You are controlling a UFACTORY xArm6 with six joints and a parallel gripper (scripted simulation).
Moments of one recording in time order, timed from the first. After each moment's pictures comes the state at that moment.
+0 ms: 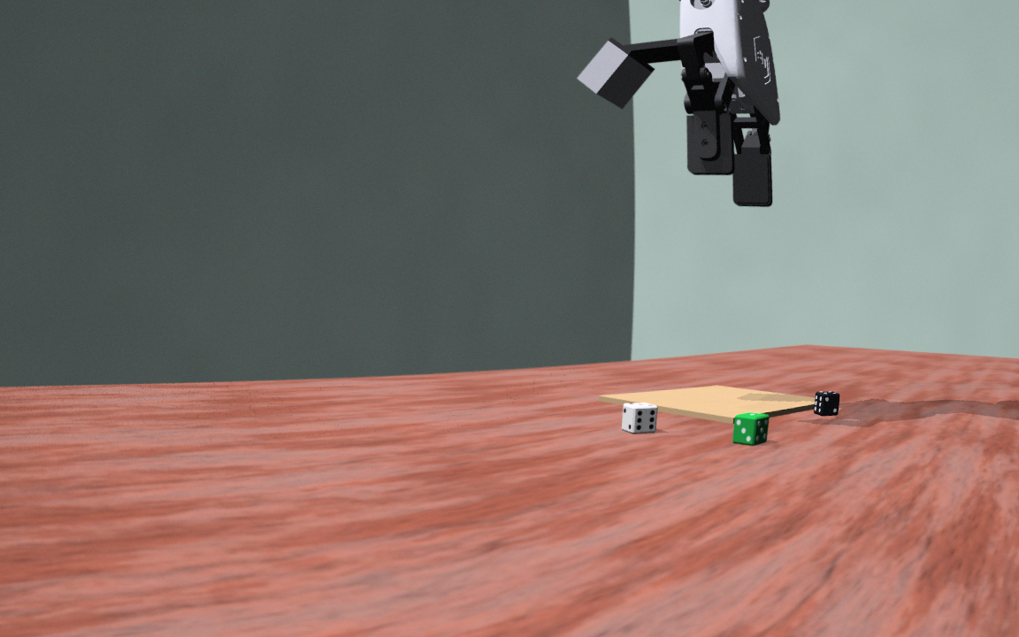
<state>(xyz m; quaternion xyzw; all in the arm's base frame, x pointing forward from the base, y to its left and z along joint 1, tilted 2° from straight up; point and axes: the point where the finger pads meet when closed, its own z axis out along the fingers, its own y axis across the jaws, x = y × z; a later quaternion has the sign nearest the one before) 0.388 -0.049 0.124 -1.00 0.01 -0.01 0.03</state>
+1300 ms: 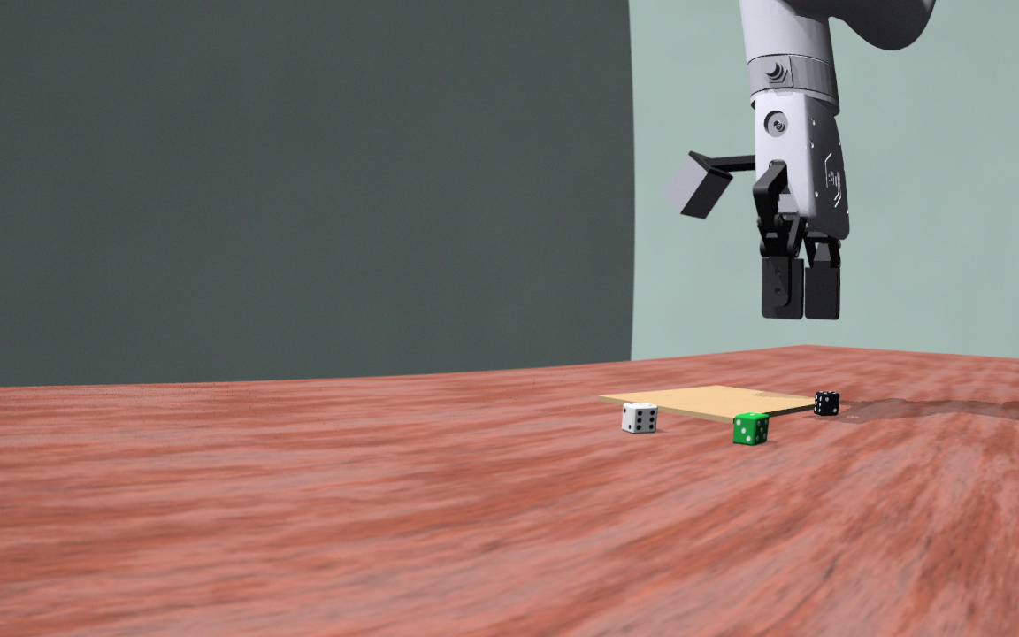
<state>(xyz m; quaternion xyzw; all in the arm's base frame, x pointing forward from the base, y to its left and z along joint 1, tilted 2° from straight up) 0.345 -0.096 0.039 -1.00 0.08 -0.01 -0.01</state>
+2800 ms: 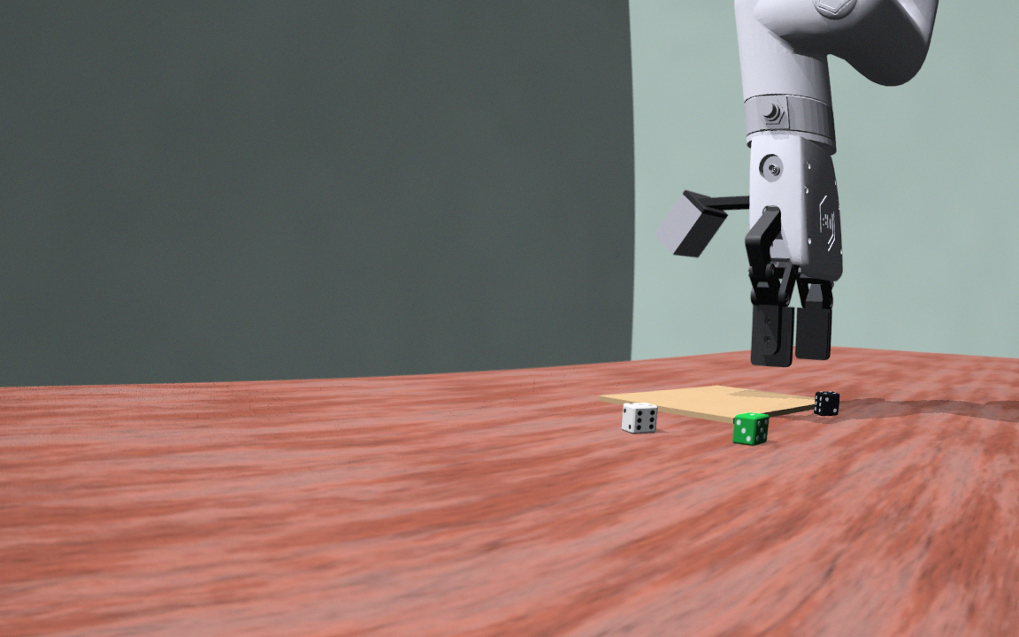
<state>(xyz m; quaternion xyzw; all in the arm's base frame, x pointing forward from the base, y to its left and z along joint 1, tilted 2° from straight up) 0.353 -0.098 0.007 -1.00 0.08 -0.01 -0.01</state>
